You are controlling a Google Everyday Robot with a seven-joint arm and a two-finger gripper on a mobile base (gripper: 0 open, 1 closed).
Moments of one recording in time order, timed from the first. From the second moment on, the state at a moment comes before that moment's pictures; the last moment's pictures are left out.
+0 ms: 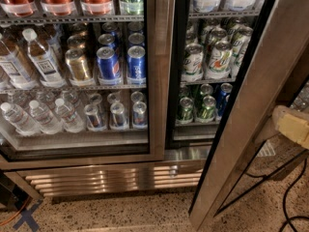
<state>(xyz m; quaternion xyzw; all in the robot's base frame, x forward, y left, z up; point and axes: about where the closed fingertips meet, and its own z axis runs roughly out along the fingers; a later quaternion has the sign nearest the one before) 0.352 -0.256 1.032 -0.08 0.73 -0.03 0.67</state>
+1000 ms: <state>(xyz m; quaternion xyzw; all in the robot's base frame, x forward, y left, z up) 0.330 -0.271 1.042 -0.07 0.73 -0.05 0.68</state>
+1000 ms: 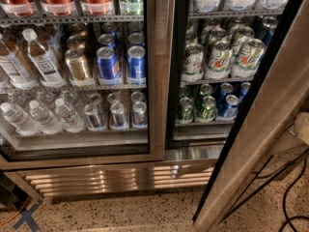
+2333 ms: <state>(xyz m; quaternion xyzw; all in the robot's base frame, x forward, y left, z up) 0.283 -0.248 1.101 -0.05 0.70 -0.06 0.71</state>
